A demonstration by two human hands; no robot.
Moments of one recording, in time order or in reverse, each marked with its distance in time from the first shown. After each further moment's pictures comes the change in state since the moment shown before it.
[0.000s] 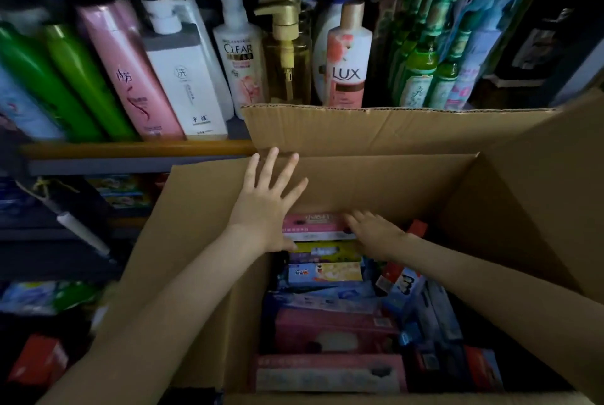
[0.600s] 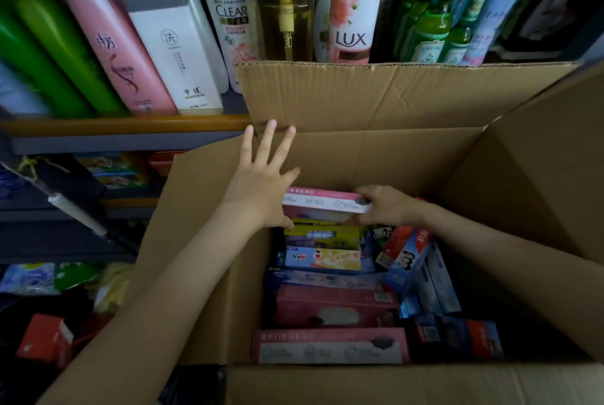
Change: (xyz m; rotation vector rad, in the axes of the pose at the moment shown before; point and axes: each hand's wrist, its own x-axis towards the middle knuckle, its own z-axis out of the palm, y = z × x) left_hand 0.001 -0.004 -0.004 -0.009 -0.057 0.027; right_hand -0.008 0.017 -0.017 0.524 -0.019 0.053
